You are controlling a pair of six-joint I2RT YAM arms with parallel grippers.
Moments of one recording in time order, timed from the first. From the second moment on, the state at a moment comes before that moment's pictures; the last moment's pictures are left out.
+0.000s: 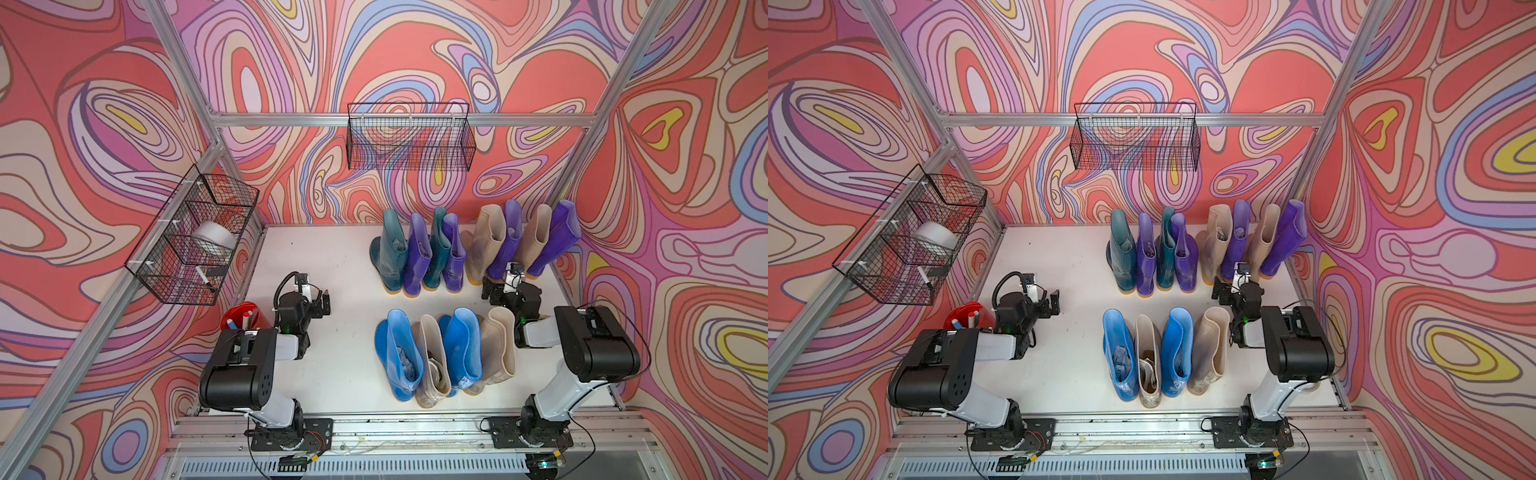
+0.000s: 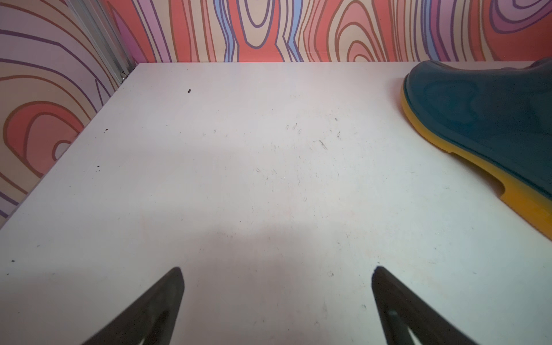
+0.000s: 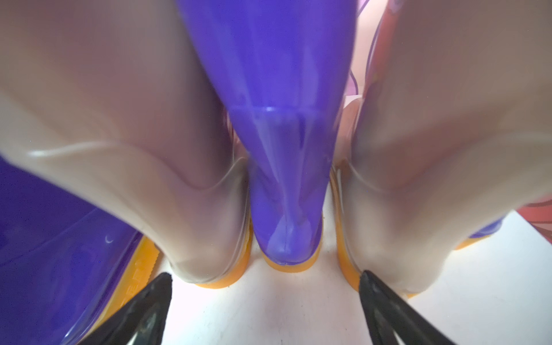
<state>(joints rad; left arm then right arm) 0.02 1.55 0.37 0.78 0.03 -0.02 -0.04 1.70 0.46 0.95 -0.03 0.03</state>
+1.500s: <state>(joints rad) -0.67 1.53 1.38 -0.30 -0.17 -0.30 -0.02 0.93 0.87 -0.38 -0.11 0.34</state>
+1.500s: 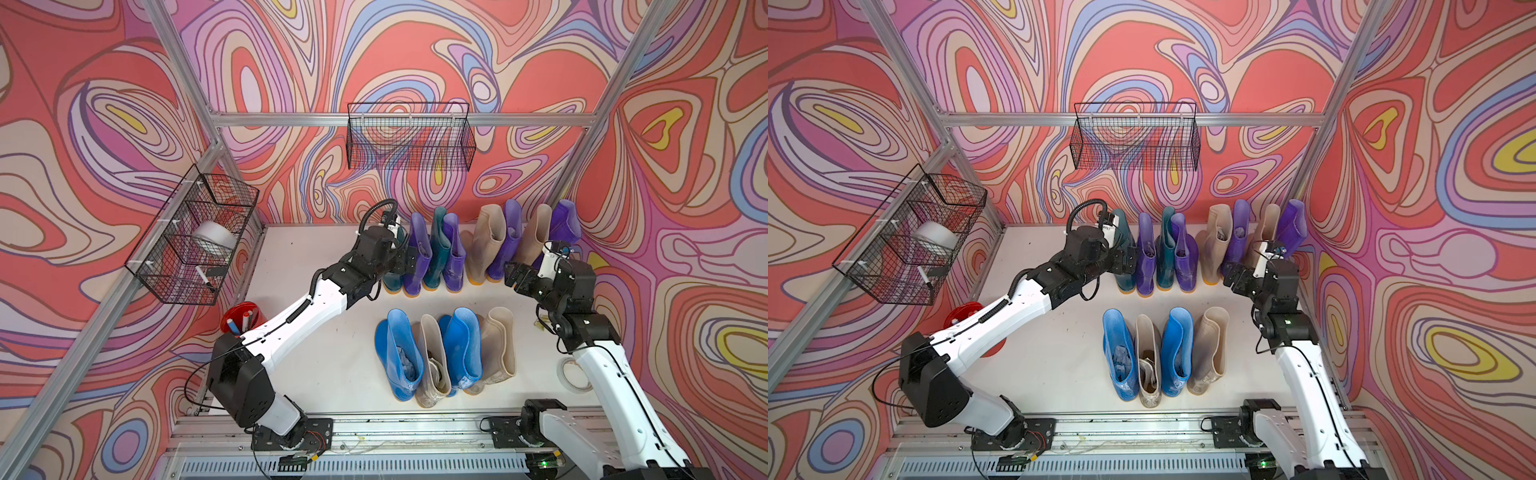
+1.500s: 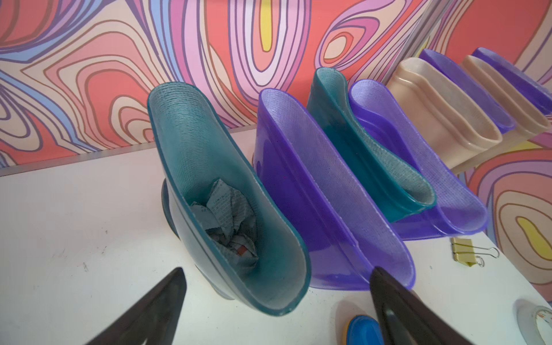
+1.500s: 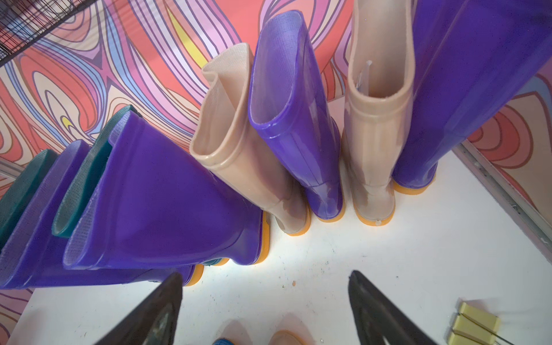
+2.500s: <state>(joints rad) -0.68 1.69 1.49 -0.41 -0.32 -0.35 -0.02 0.94 0.86 -0.40 -0.10 0.35</state>
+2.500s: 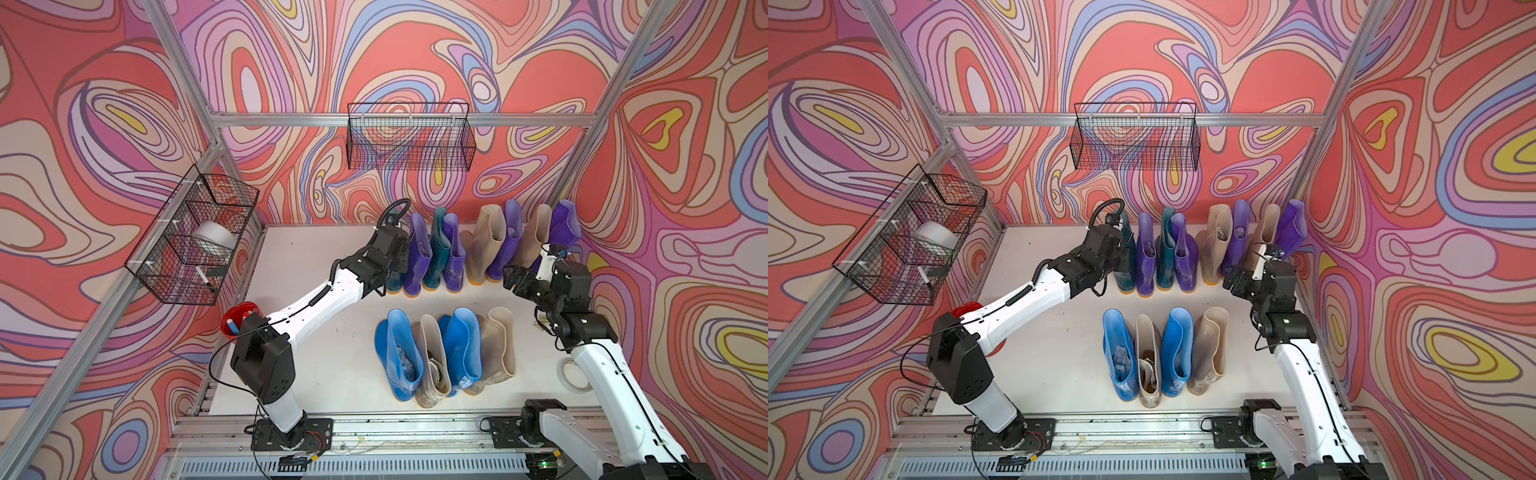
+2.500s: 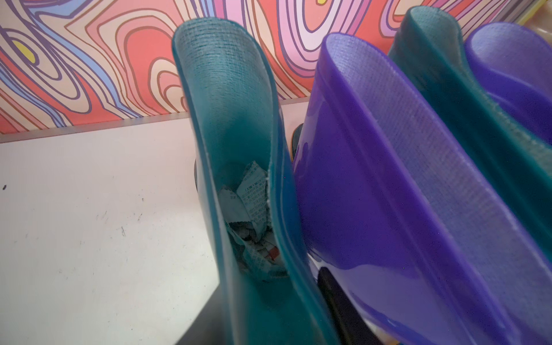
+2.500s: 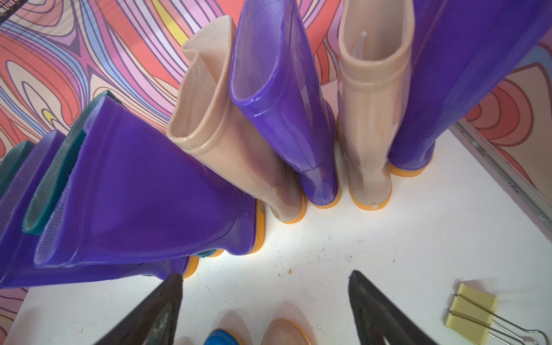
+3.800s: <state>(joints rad) -0.14 1.57 1.34 -0.25 -0.11 -0.01 -0.02 0.95 0.87 -0.40 -0.16 0.44</state>
